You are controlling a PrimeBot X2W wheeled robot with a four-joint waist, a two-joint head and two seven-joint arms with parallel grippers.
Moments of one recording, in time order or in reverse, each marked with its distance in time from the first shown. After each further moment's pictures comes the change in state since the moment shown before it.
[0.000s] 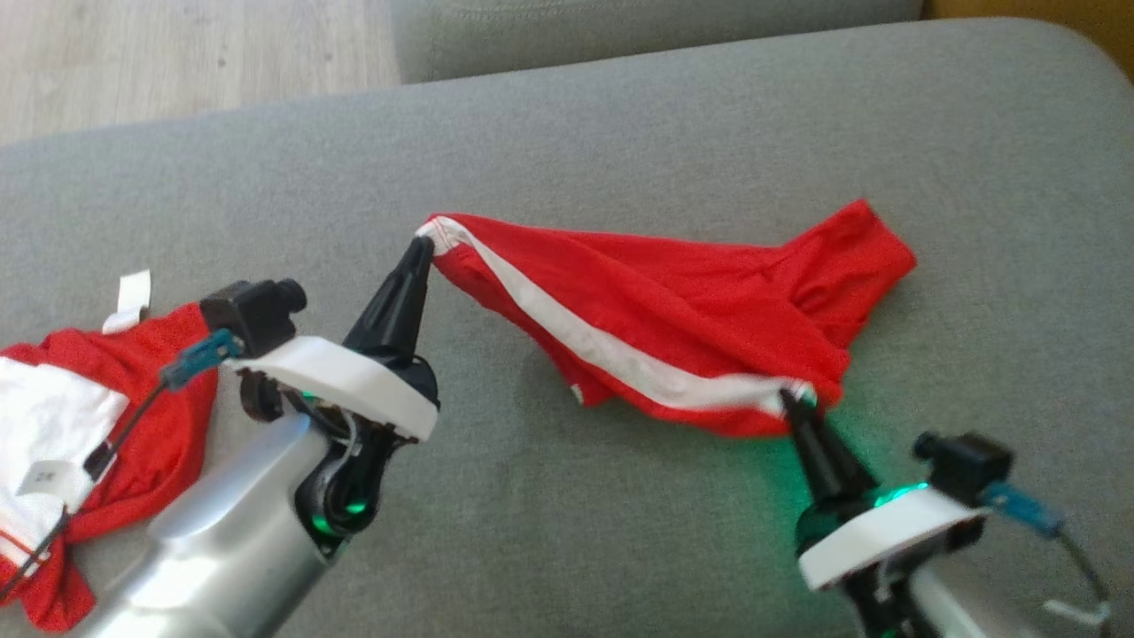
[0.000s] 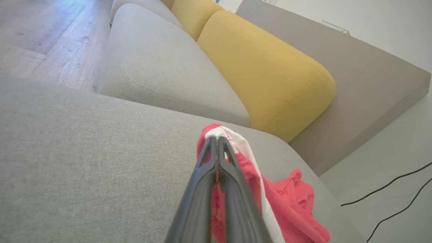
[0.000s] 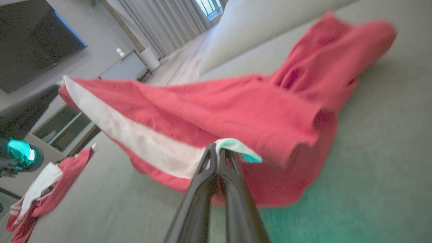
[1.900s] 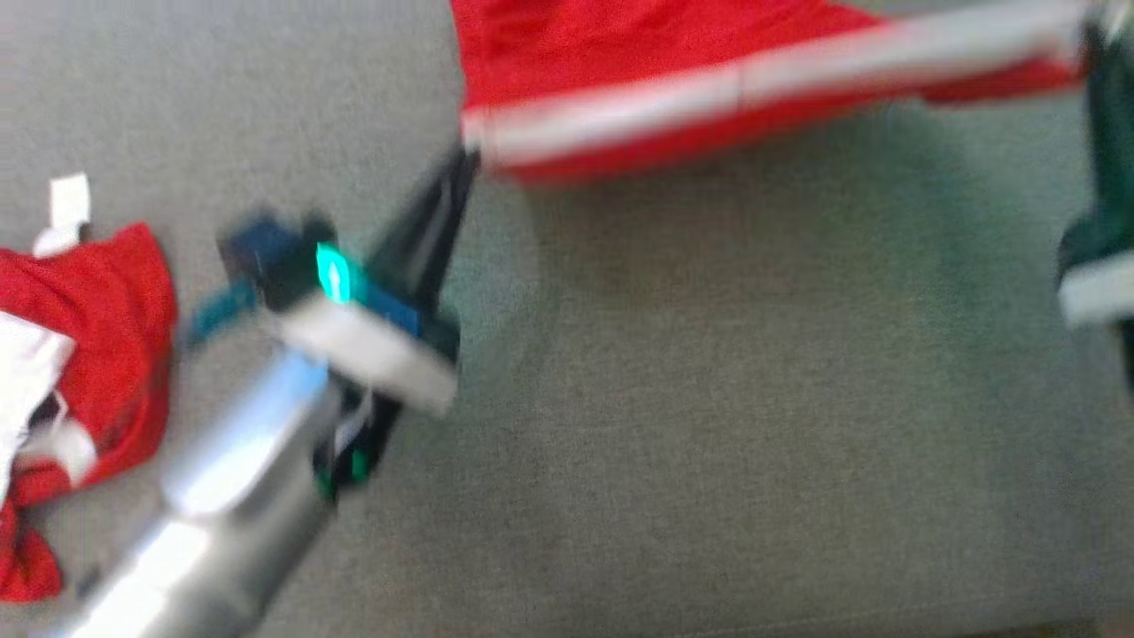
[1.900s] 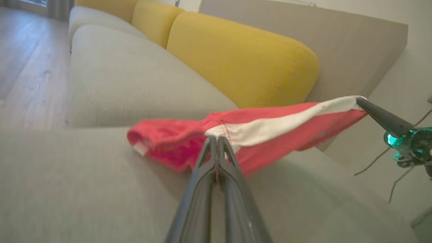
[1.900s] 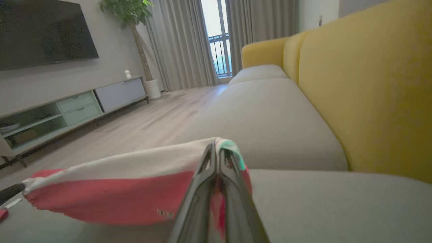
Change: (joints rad) left arm -0.162 -0.044 0.082 0.000 0.373 -0.115 -0.051; right arm -0.446 -0.434 -0.100 -0.210 0.086 0.000 -0.006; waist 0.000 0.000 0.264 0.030
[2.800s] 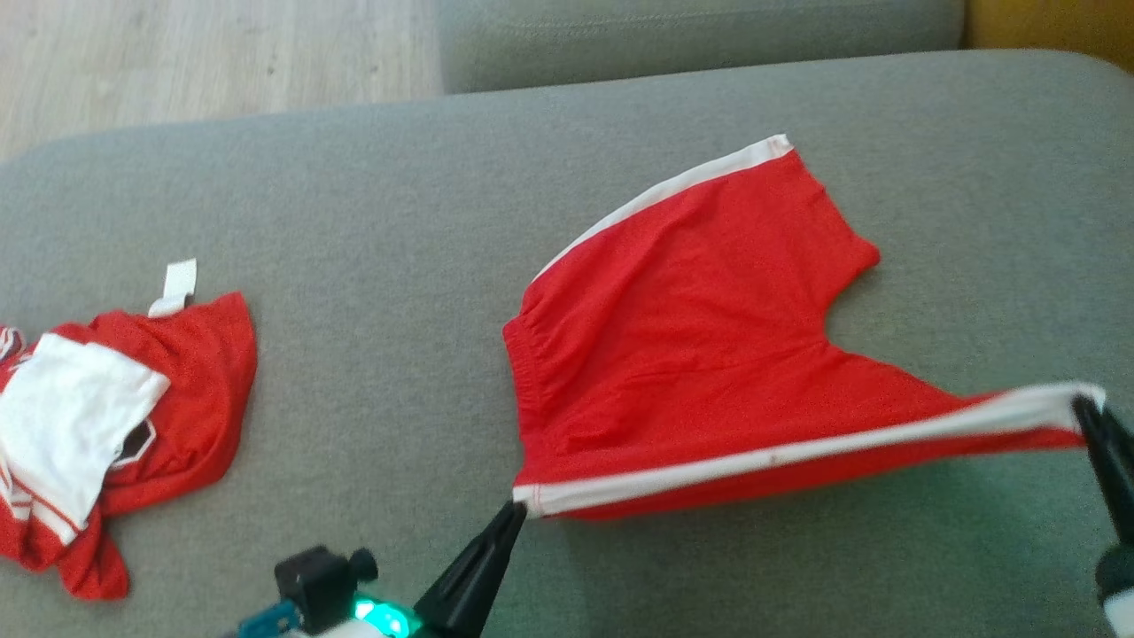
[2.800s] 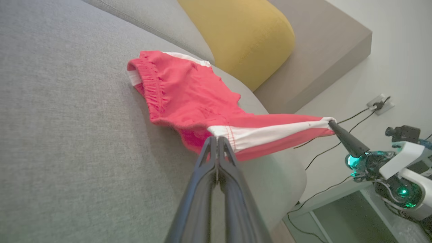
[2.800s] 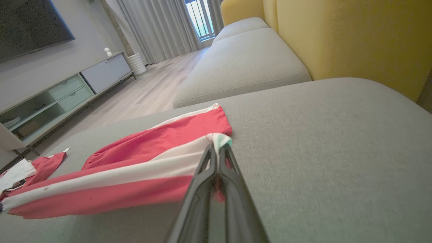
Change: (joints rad) left arm 0.691 0.104 -0.056 -0.351 -0.135 0.039 0.047; right arm 0.848 -0.047 -0.252 -0.250 0.070 0.001 0.043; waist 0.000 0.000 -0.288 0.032
